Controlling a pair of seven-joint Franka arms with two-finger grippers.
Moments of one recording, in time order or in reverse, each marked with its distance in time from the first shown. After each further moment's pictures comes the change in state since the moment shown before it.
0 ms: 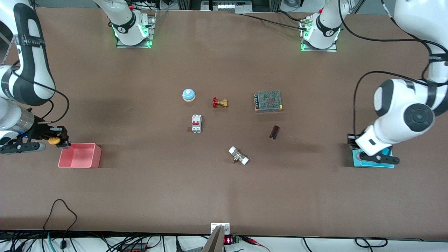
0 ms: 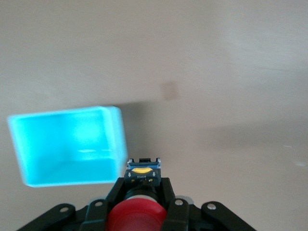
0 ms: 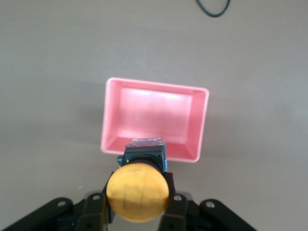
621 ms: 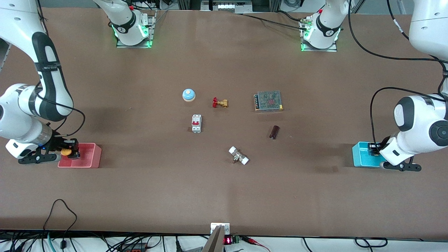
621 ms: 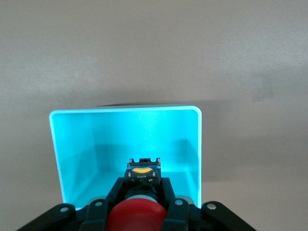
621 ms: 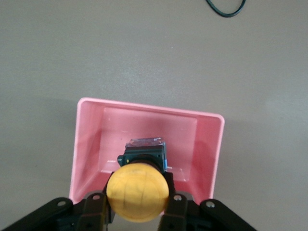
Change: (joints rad) left arm 0.137 0.141 0.001 0.040 0.013 0.069 0.037; right arm 0.008 0.164 0.003 0.013 0.013 0.182 0.000
